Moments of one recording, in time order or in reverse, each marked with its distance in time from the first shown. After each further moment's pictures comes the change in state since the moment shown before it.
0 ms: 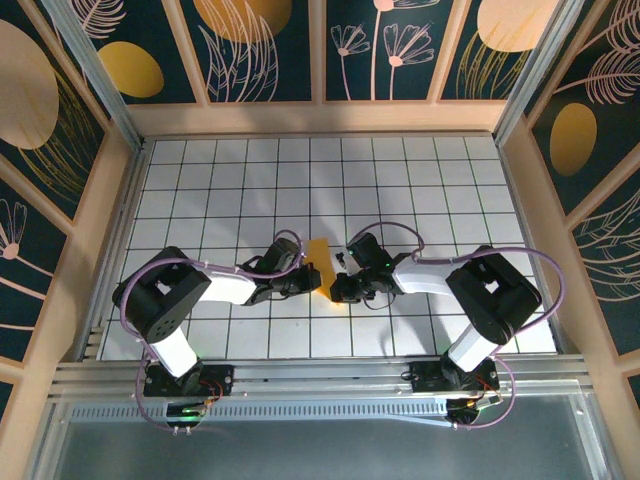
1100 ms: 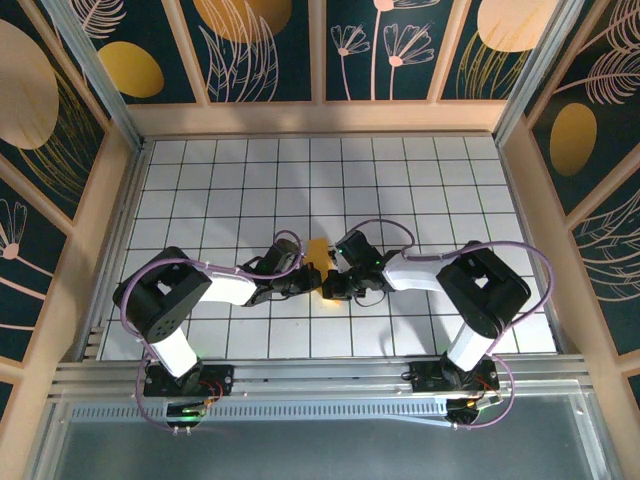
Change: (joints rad) left arm -0.005 0.002 -0.002 0.010 -0.017 -0.014; right arm 0.043 0.058 0.066 0.015 0.035 0.077
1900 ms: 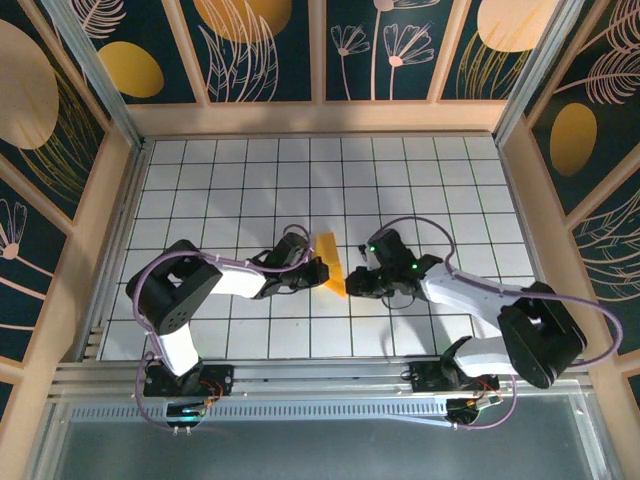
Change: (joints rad) left arm -0.006 0.108 0.144 -0.031 0.003 0.020; right arm -0.160 -0.398 -0.117 -0.185 0.079 -0.087
